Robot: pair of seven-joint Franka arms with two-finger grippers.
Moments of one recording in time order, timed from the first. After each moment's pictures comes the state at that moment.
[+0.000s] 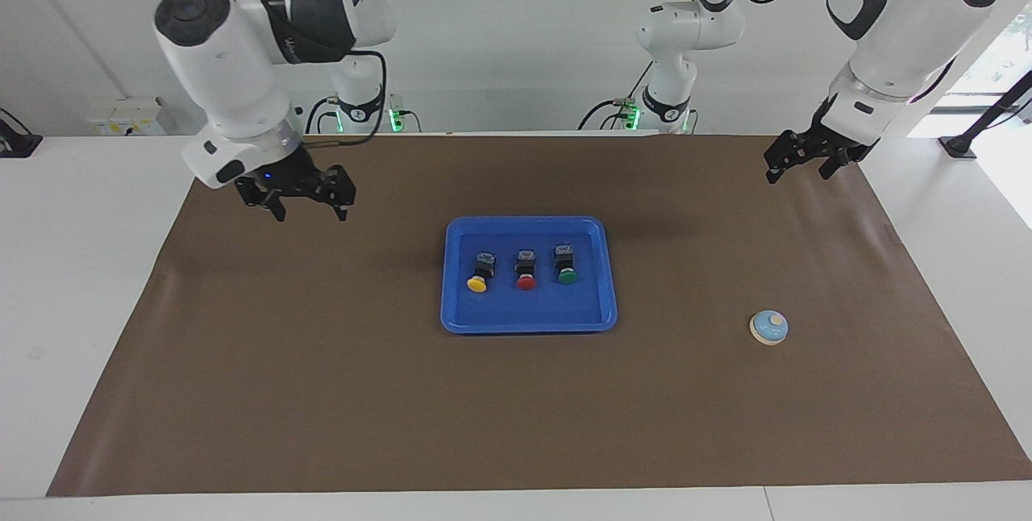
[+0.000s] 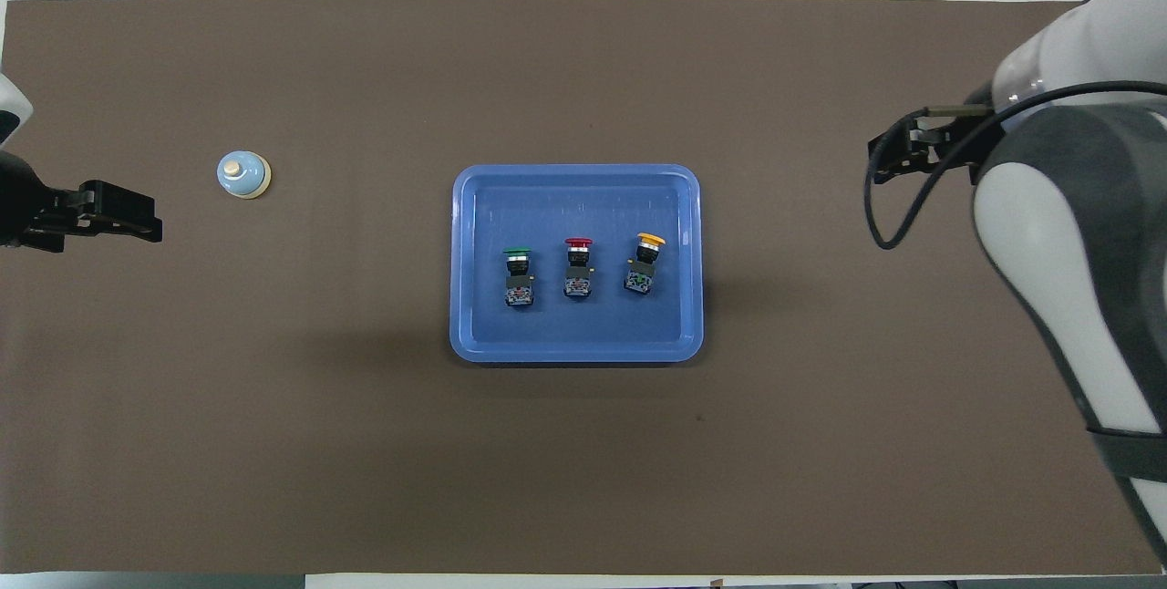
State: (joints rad) left arm 0.01 -0.02 -0.04 -1.71 -0.02 1.64 -0.06; right arm 0.09 0.13 -0.02 -1.54 0.02 1.63 0.07
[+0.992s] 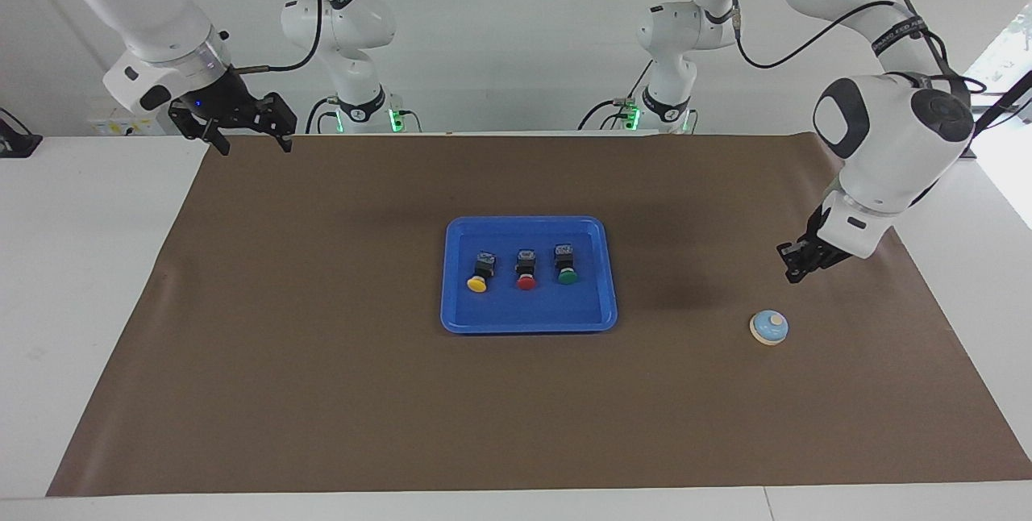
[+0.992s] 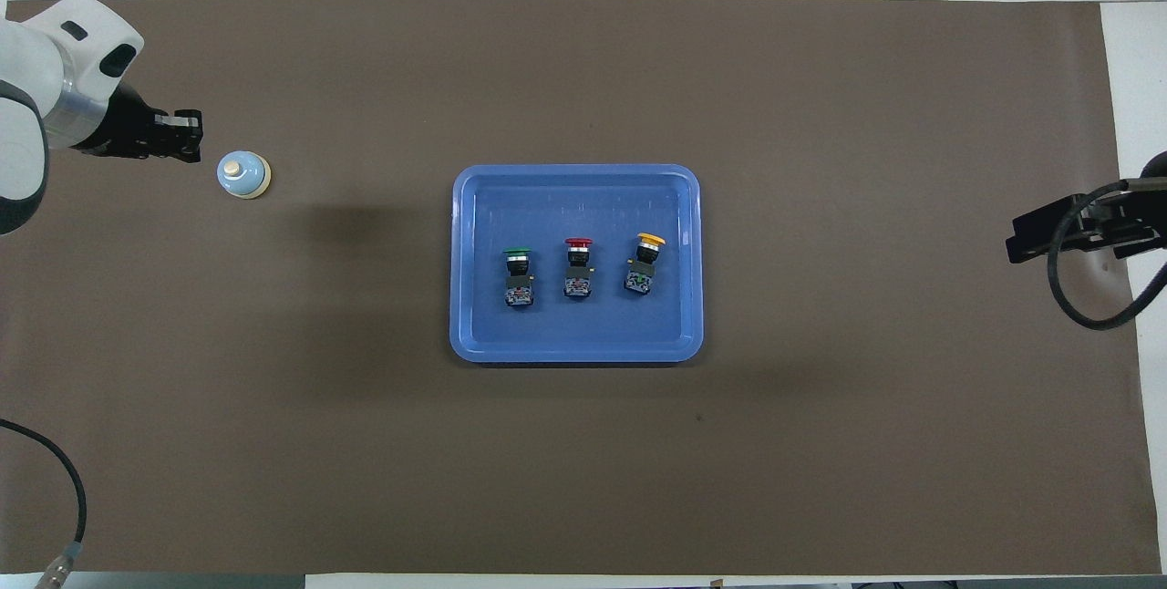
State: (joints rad) left arm 0.01 0.32 -0.04 -1.62 -0.02 1.95 -0.07; right arm -0.01 -0.01 -0.01 -1.58 0.01 1.43 -0.04
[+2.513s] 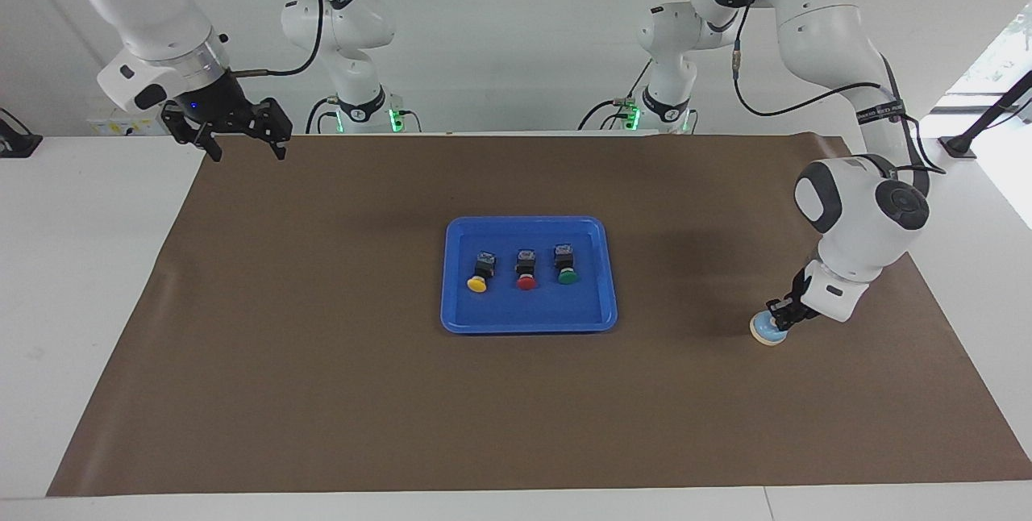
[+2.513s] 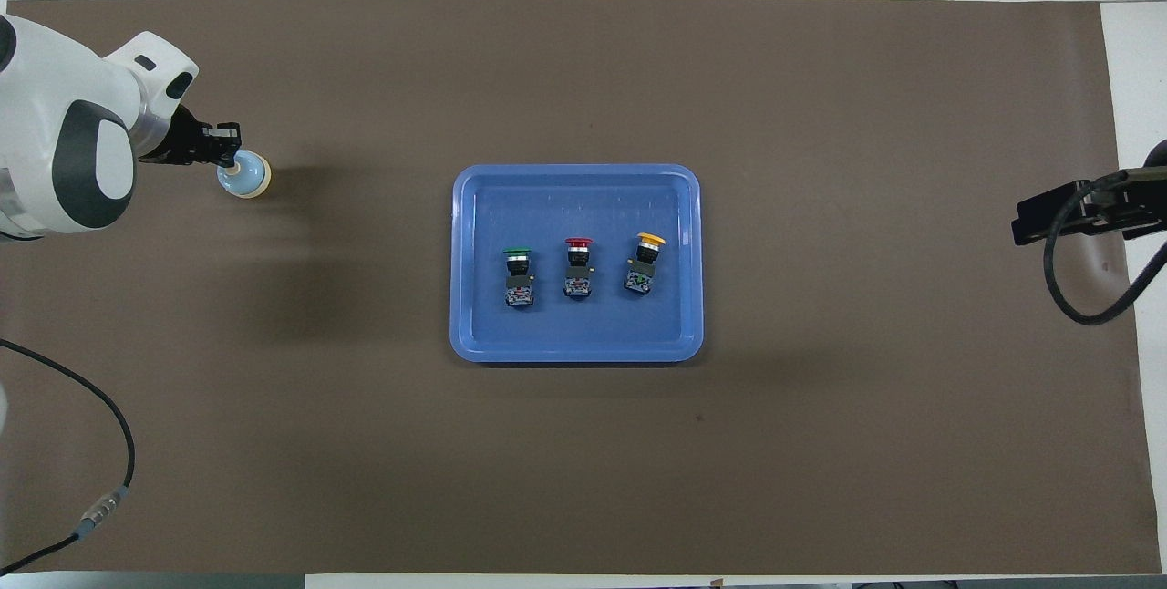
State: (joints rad) left arm 0.04 0.47 -0.04 -1.65 0.00 2.17 -0.07; right arm -0.01 -0.01 -0.01 -1.58 -0.02 1.49 -0.04
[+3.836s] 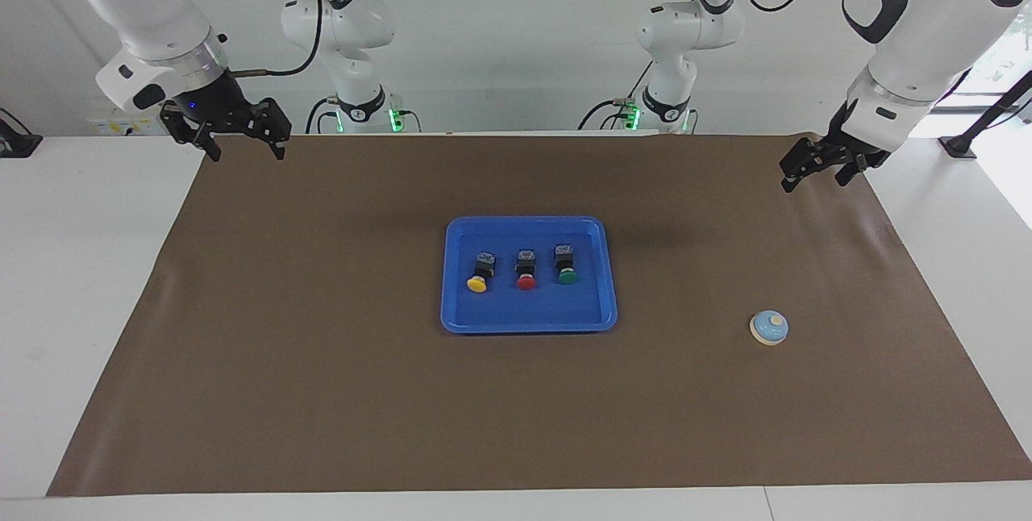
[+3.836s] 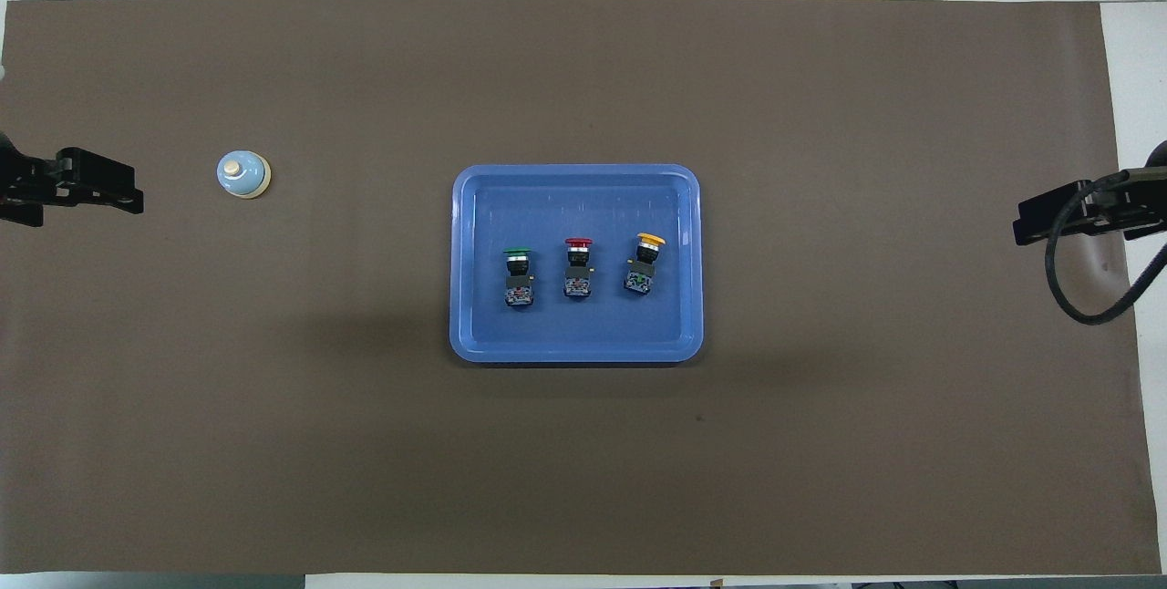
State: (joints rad) left arm 0.03 0.03 -0.05 -1.61 0.00 1.61 -0.07; right arm -0.01 -0.01 -0.01 -1.58 -0.02 1.49 -0.04
